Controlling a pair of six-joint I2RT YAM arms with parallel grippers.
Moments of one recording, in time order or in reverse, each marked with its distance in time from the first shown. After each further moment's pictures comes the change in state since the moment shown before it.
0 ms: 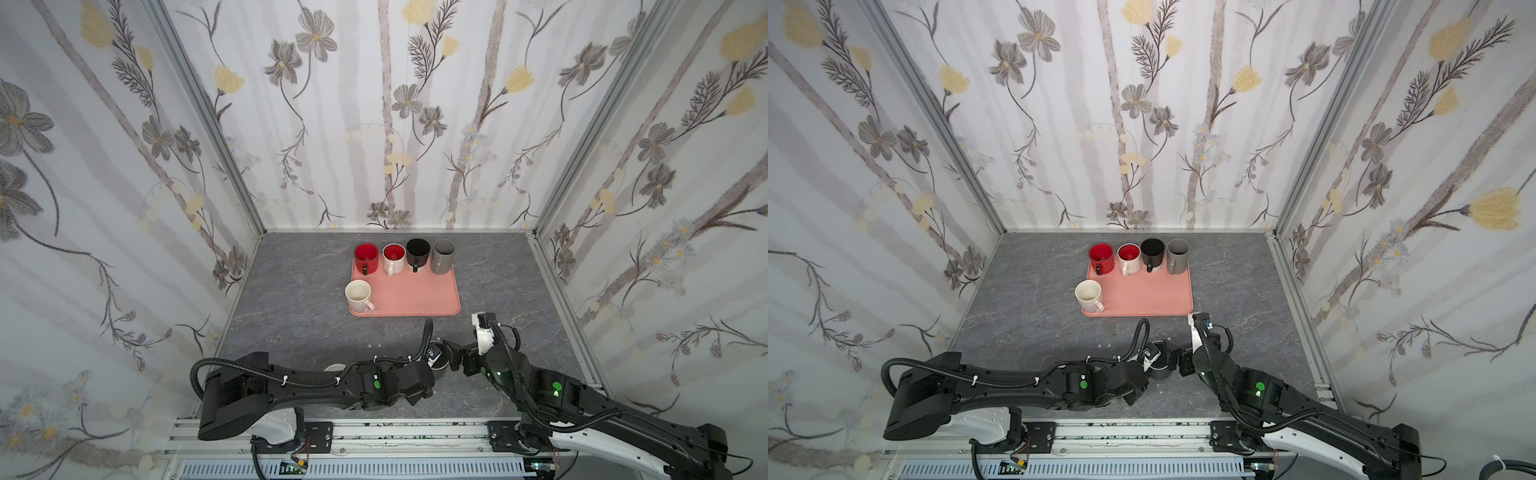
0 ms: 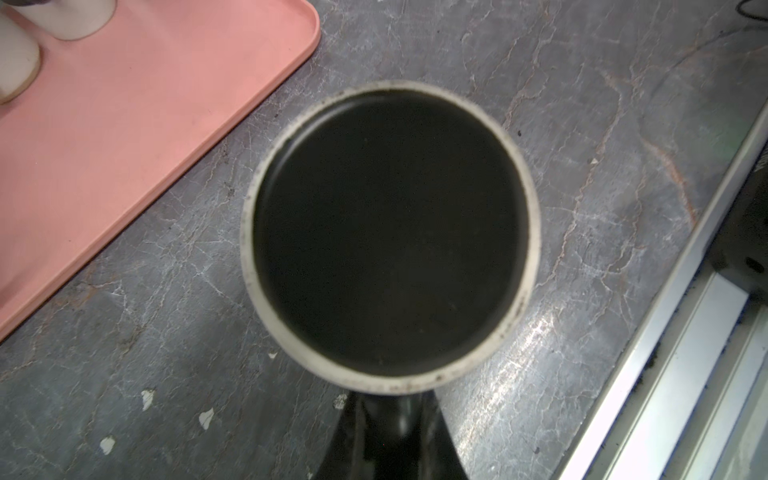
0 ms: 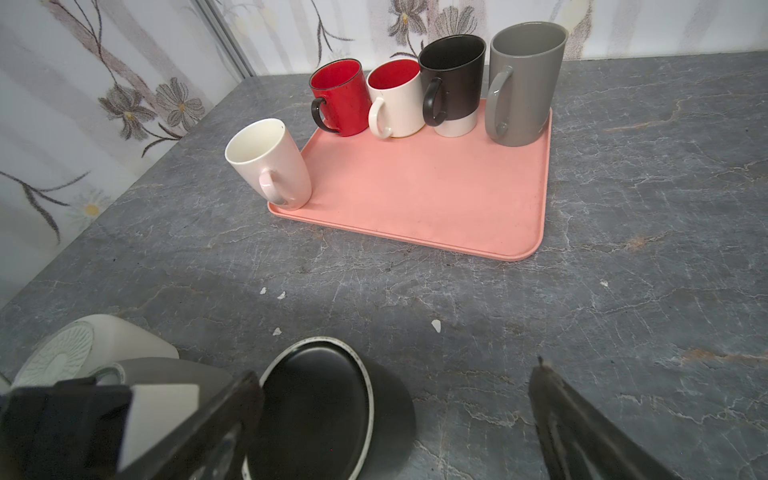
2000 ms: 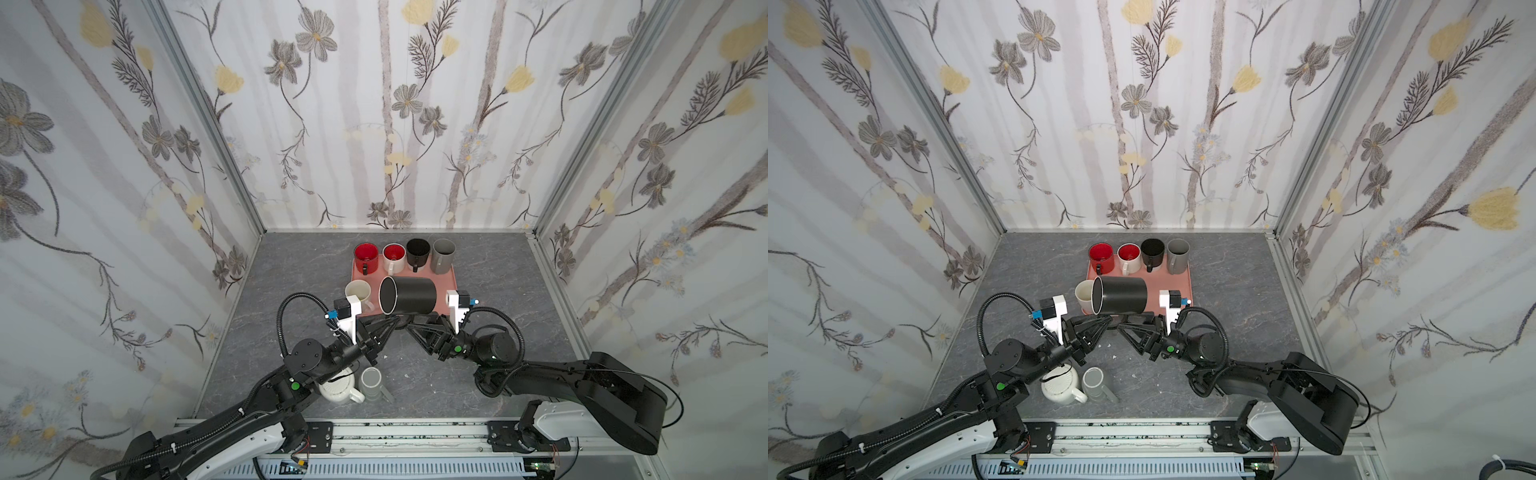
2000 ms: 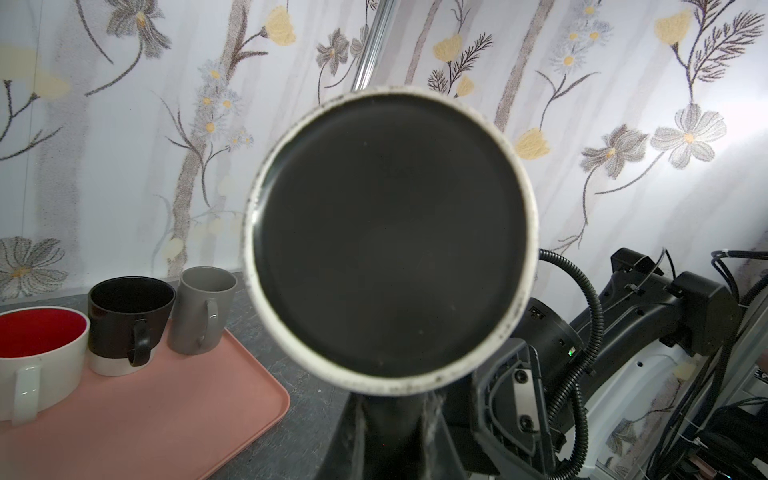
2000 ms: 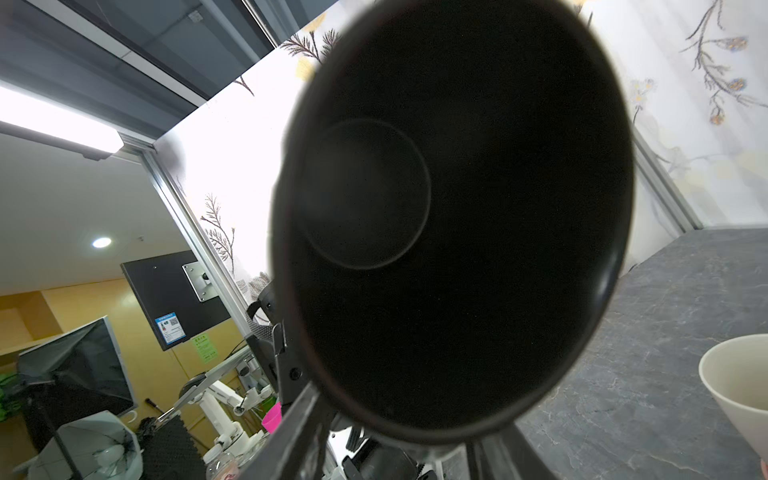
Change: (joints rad) left arm 0.409 -0.698 -0.336 0.723 0.417 -0.068; right arm -0.192 0.723 -0.108 1.855 -0.968 0.333
